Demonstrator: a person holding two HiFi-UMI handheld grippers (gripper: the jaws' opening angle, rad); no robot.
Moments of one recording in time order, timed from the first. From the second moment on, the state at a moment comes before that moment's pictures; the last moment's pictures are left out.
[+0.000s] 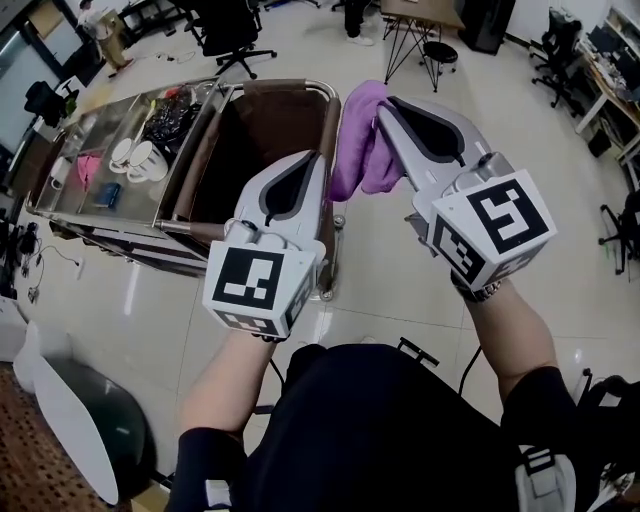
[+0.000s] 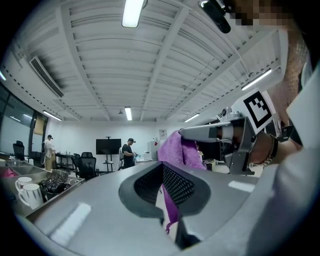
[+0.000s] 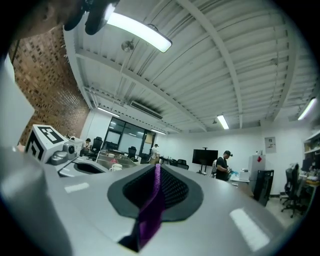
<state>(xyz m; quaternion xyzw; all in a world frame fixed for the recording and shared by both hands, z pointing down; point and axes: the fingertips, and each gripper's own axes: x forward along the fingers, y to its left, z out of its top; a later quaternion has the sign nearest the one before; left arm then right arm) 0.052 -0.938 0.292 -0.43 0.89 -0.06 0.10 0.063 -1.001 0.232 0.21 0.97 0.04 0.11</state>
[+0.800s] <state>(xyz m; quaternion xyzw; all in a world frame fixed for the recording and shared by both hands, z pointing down) -0.001 -0.926 0.280 -0.43 0.89 -0.06 0.11 -0.025 -0.997 0.223 0.21 0.97 0.04 0.11</state>
